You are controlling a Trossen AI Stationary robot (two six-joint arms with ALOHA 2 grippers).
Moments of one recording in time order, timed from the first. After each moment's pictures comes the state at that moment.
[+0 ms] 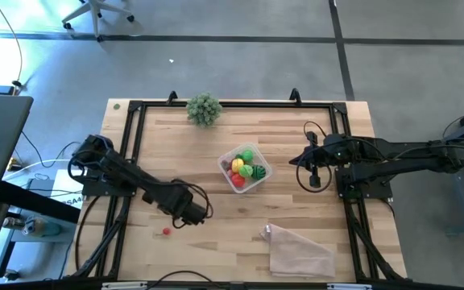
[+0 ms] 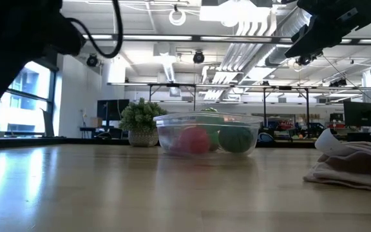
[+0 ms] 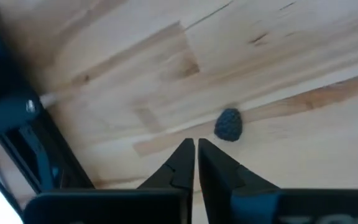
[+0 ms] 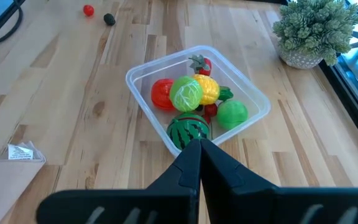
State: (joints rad) left arm -0.34 1.72 1.22 -1.31 0.02 -1.59; right arm -0.04 0.71 0.61 -0.45 0.02 -0.11
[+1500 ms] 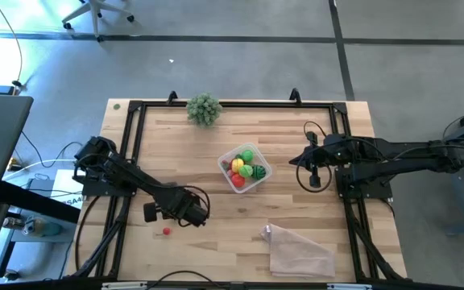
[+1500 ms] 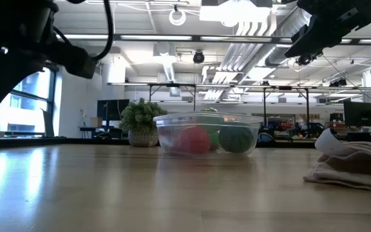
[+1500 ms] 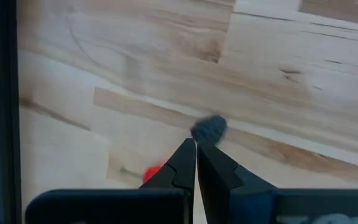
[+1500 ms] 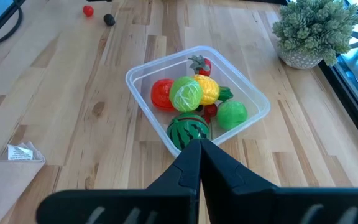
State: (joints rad) left arm -0.35 1.75 1.18 -1.21 0.08 -2.25; right arm -0.04 0.71 0.61 -0.45 0.02 -0.11
